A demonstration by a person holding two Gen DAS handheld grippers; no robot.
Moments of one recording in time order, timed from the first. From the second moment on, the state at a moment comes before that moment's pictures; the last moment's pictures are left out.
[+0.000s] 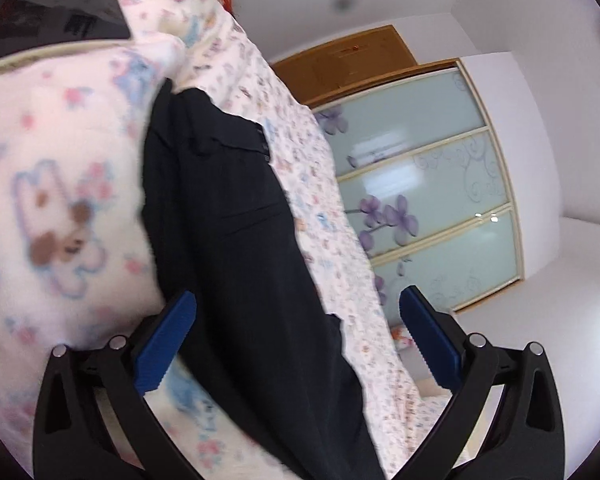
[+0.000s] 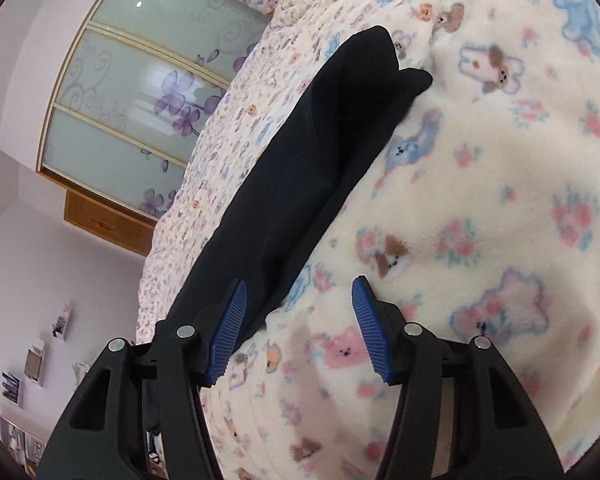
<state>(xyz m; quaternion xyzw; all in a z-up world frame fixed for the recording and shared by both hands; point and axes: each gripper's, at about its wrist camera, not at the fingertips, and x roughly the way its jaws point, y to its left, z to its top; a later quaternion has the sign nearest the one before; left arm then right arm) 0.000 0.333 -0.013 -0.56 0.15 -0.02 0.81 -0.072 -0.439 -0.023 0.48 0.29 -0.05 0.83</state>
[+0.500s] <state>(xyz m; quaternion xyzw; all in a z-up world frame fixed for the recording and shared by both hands) 0.032 0.342 -0.023 -0.59 0.19 0.00 0.79 -0.075 -0.442 -0.021 0.47 0.30 -0.04 0.83</state>
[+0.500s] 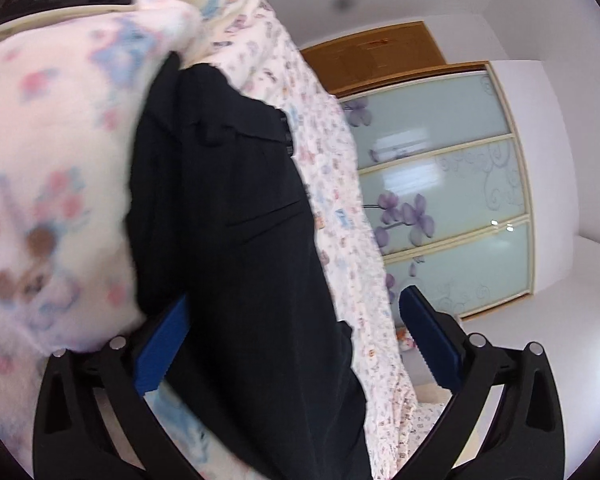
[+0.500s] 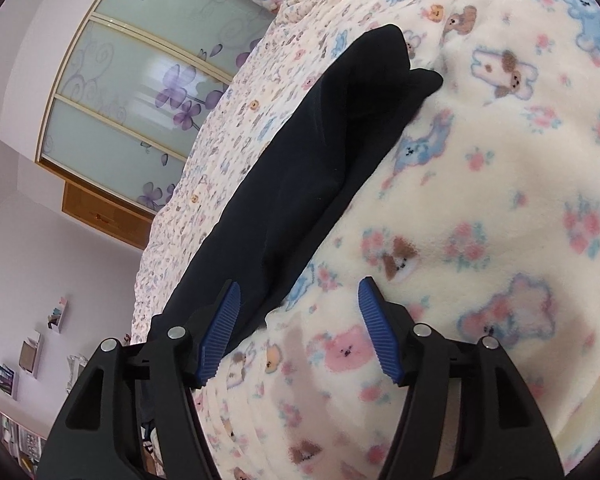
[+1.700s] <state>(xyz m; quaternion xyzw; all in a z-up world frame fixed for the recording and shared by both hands) -0.074 0.294 0.027 -0.44 -0.02 0.15 0.88 -0.099 -0.525 0.015 0.50 0.19 -0.13 0.83</state>
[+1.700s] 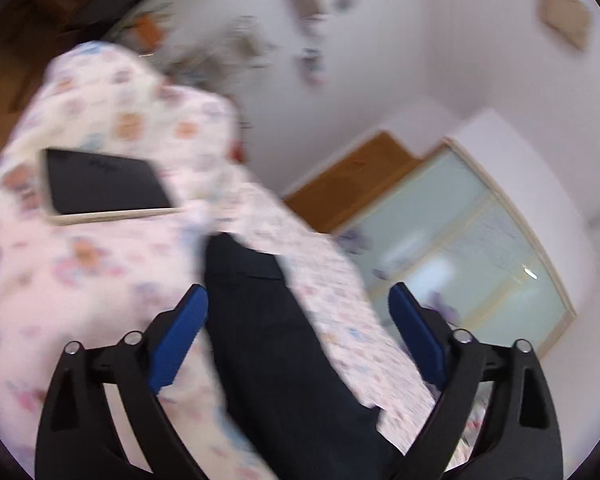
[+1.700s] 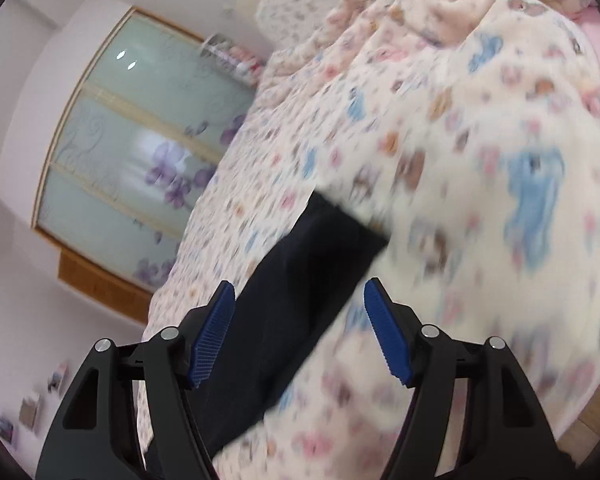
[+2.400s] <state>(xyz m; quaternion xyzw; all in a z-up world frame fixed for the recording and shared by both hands) 0.011 0.257 0.000 -0.39 0.18 0.06 0.90 0.005 -0.475 0.094 0.34 0.14 -0.02 0.93</state>
